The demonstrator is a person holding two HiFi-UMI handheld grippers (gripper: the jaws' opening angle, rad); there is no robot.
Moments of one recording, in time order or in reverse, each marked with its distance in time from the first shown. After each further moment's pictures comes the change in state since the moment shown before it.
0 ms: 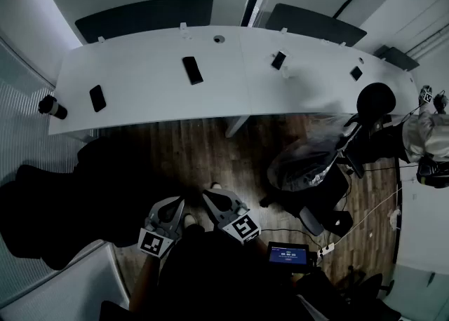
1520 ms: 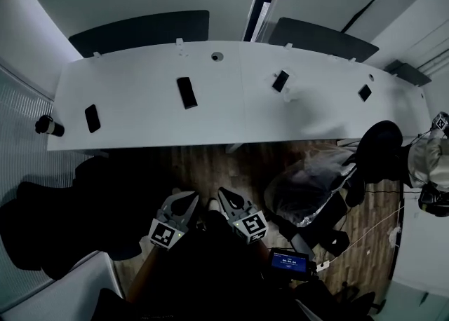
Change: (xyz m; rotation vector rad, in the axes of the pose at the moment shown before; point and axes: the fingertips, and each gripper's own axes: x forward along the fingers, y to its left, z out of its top) left arm 0.181 0.022 0.030 0.000 0.036 -0.046; right arm -0.006 -0.193 -0.004 0.121 0.046 -0.123
